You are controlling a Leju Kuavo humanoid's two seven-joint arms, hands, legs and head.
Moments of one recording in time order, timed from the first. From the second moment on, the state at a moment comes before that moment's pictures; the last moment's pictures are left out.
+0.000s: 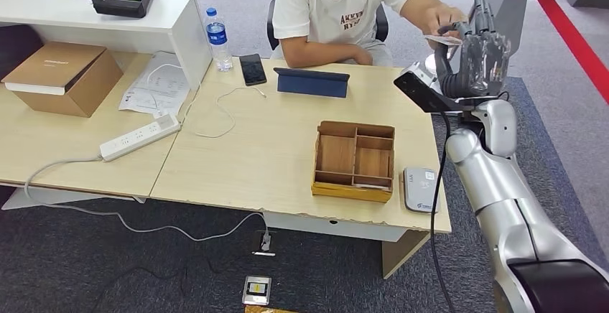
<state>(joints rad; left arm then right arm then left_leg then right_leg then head) -0.11 0.08 0.44 -0.18 -1.46 0.28 -0.13 -1.00 -0.09 0.34 -0.56 0.92 -0.68 -0.48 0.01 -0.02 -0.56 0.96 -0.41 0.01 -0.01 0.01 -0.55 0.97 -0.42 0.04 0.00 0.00</state>
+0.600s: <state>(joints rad) -0.11 0.08 0.44 -0.18 -1.45 0.28 -0.12 -1.00 -0.10 0.34 -0.53 0.88 -0.64 -0.49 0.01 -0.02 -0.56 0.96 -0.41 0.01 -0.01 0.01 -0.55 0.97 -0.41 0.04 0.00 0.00</state>
